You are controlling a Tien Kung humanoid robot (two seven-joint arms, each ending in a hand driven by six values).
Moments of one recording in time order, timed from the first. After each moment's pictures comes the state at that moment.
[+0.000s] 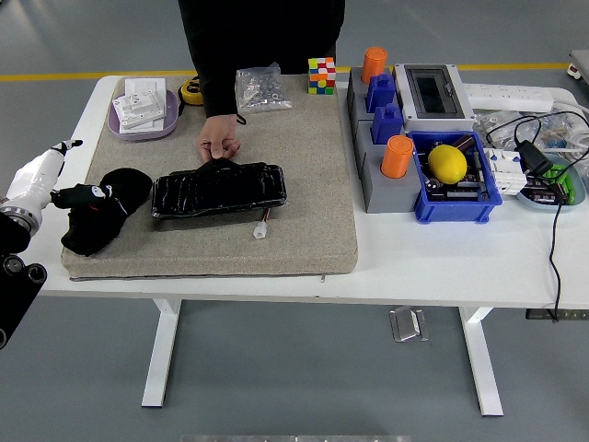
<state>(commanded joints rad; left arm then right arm) -0.38 0.36 -1.24 -1.02 1.94 0.15 0.19 0.07 -0.30 0.46 0.18 -0.45 0.11 -0.19</state>
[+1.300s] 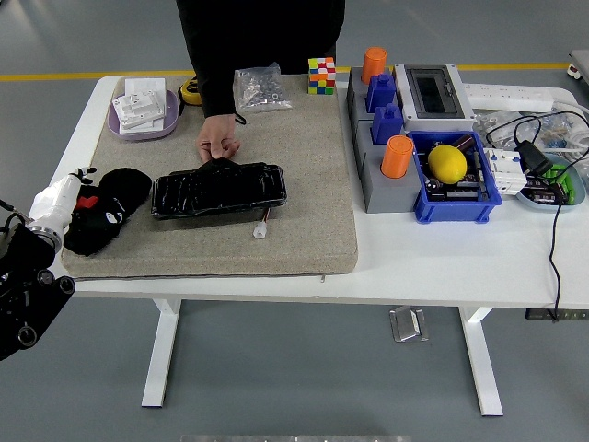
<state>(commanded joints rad) -0.44 0.31 -1.10 -0.81 1.87 0.28 0.18 0.08 -0.30 0.49 0.18 -0.47 0.11 -0.20</state>
